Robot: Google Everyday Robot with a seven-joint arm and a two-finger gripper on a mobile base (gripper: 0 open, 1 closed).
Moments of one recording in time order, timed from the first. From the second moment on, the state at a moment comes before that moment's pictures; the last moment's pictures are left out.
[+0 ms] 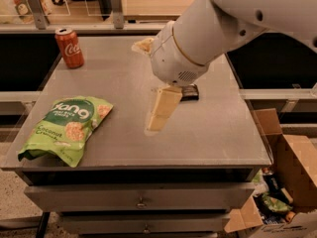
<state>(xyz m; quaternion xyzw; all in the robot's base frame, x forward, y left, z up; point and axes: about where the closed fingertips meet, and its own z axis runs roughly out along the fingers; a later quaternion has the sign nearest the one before) 0.474 0.027 0.942 -0.75 0.57 0.08 0.32</state>
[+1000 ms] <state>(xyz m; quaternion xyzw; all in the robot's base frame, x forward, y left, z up) 0.435 0.111 0.892 -0.77 0.47 0.17 0.40</state>
